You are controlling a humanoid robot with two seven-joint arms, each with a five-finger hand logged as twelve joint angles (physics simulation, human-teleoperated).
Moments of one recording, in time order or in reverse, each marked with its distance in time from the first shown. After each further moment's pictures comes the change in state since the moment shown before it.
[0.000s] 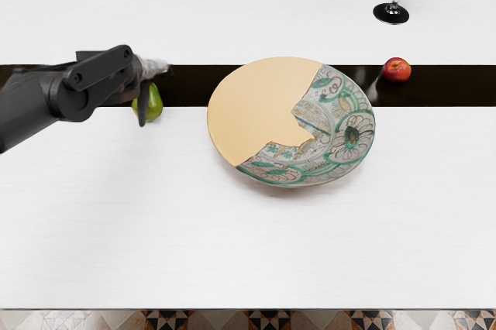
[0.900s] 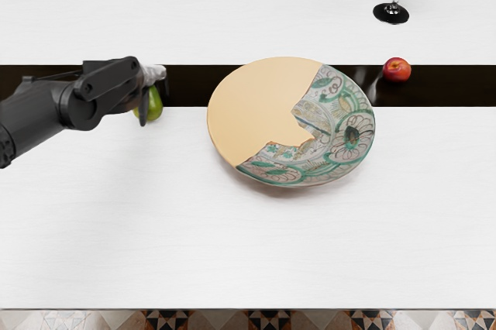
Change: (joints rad) left arm 0.021 -0.033 0.037 0.040 0.004 0.018 0.011; right arm -0.001 0.000 0.001 0.000 0.000 0.000 0.000
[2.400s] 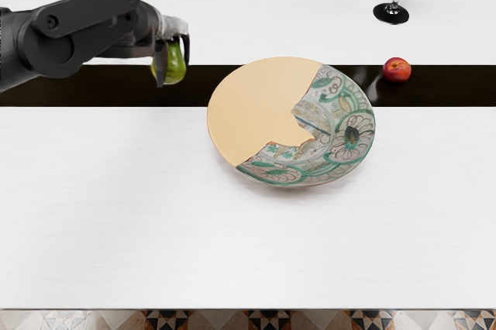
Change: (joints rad) left arm -0.242 0.131 -0.074 -0.357 -0.096 -0.111 0.195; right arm 0.000 0.000 0.000 0.000 0.000 -0.001 0.000
